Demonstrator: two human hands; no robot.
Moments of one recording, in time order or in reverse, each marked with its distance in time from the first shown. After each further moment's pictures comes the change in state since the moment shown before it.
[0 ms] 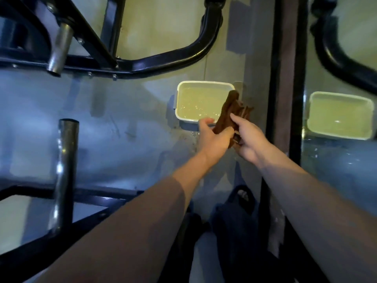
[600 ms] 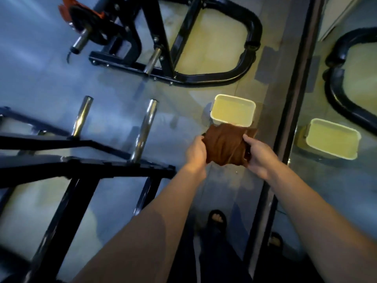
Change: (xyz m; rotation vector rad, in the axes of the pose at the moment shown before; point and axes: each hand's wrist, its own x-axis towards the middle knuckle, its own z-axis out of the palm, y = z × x) left_hand -0.312 0.054 -0.105 -0.569 0.328 -0.287; right_hand -0.306 0.005 0.011 -0.140 -0.152 0.076
